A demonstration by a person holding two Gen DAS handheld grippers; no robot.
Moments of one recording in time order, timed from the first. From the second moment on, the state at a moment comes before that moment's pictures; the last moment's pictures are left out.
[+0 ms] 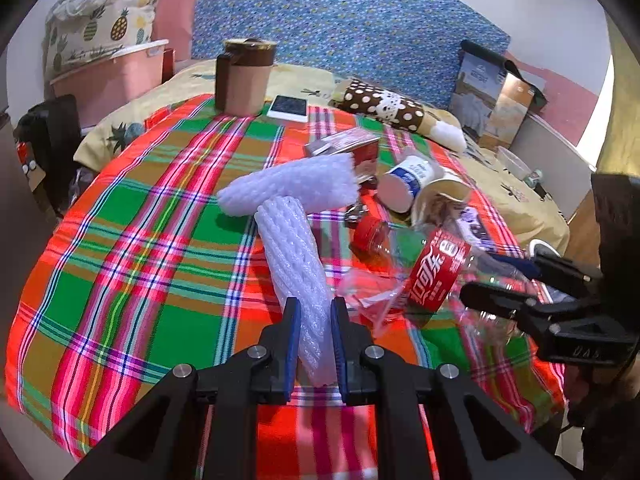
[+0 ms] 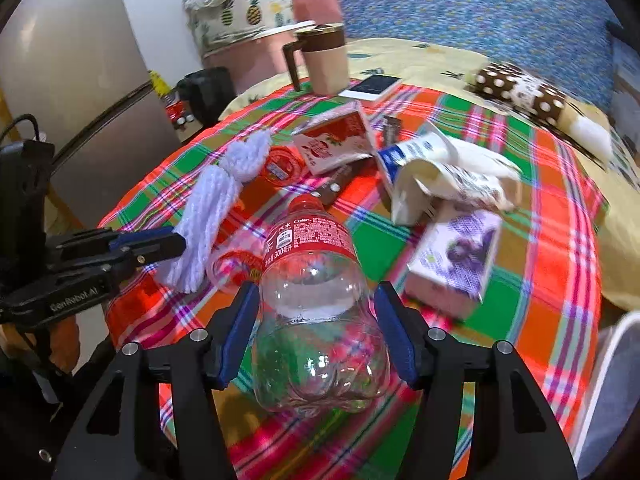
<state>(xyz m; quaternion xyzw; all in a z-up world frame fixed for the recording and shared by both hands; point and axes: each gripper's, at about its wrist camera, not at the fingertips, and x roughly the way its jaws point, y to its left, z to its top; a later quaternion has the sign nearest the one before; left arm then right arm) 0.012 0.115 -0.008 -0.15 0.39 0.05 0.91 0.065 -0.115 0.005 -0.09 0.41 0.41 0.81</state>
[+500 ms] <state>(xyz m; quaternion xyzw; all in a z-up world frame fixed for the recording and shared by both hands) 0.005 0.073 0.025 -0.12 0.37 0.00 0.92 0.048 -0.165 -0.006 -0.03 0.45 0.33 0.82</state>
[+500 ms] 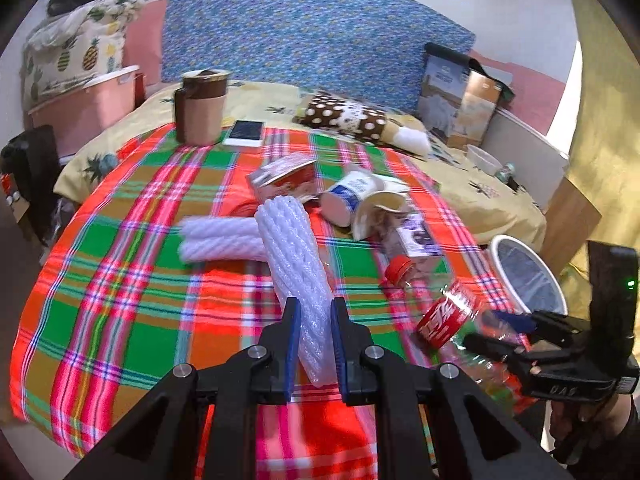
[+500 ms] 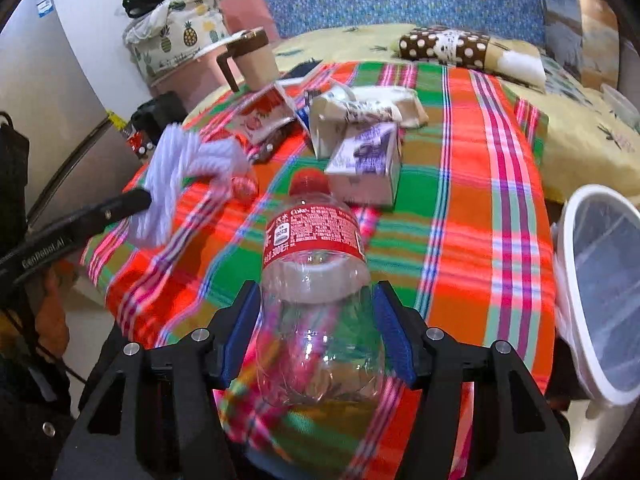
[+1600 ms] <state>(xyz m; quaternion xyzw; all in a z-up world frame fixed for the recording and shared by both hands) 0.028 0.023 0.022 -0.09 0.38 -0.07 0.92 0.074 -0.204 -0.001 0.04 0.44 0.30 0.85</state>
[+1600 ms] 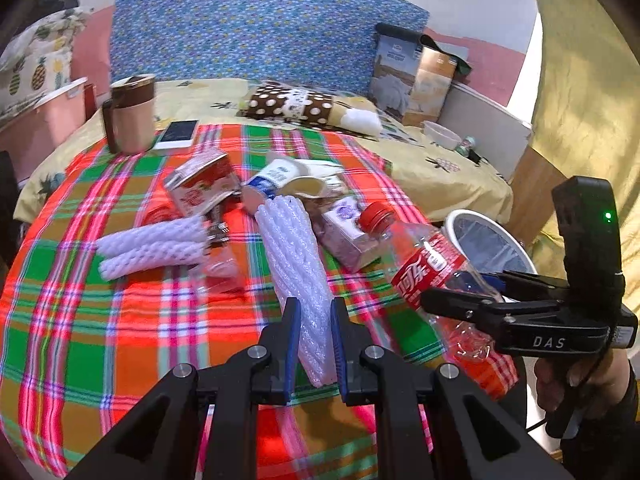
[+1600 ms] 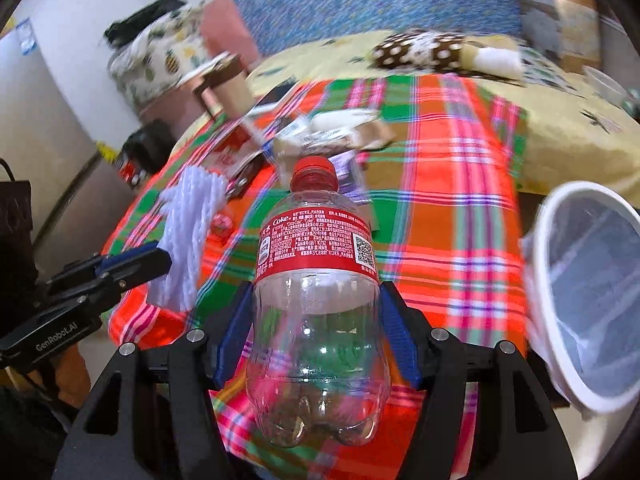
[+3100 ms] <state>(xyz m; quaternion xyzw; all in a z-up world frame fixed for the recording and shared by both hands) 0.166 -0.223 -0.008 -0.01 0.43 -0.32 0.85 0.096 -0.394 -0.028 0.12 0.45 0.05 0.88</state>
